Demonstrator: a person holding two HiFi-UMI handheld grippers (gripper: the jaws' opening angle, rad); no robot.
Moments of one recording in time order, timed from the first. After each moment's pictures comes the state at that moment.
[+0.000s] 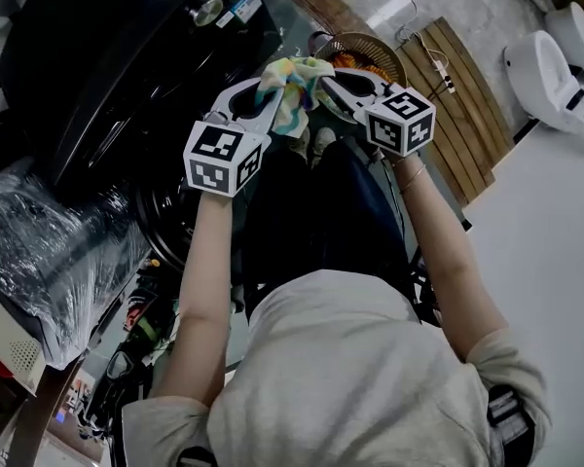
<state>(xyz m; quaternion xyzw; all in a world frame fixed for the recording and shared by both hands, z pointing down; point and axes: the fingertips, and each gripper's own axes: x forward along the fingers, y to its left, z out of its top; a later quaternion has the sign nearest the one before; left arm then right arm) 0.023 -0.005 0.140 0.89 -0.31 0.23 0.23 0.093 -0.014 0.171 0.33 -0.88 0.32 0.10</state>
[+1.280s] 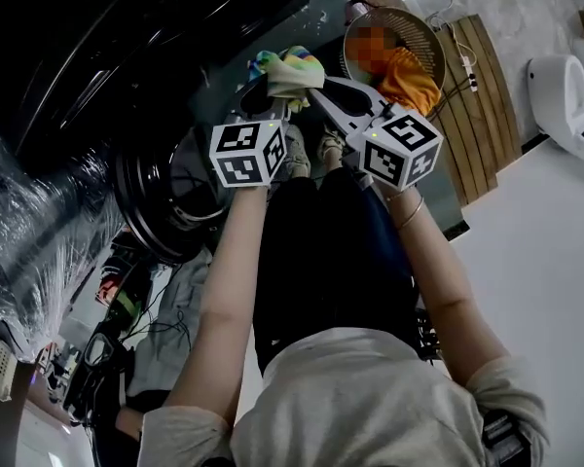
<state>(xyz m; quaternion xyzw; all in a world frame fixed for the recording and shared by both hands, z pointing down) -0.068 0.032 0.288 0.77 -0.50 0.18 0.35 -0.017 0.043 0.221 0.28 -0.87 0.39 0.09</state>
